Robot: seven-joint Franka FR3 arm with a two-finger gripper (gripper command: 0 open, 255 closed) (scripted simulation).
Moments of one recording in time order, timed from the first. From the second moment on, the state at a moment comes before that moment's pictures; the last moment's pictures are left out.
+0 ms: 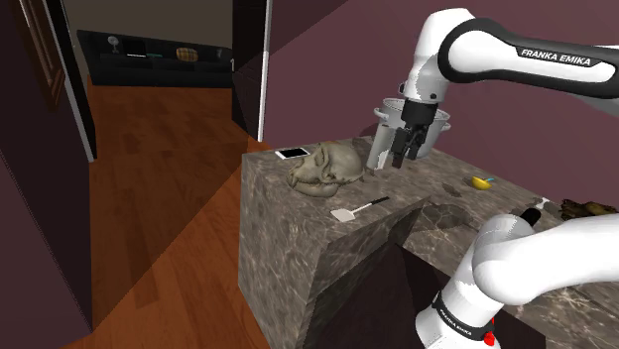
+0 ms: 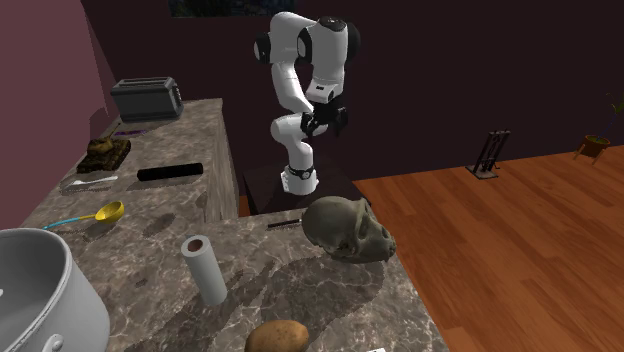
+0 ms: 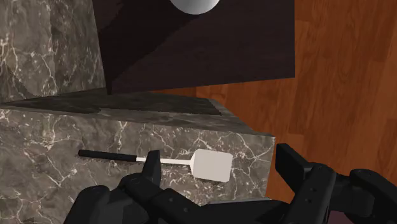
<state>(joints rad) 0.02 -0.79 -0.07 -2.37 -0.05 1.49 0.03</state>
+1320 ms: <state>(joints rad) 0.34 -0.58 -0.59 -2.60 -0.41 2.06 -1.23</state>
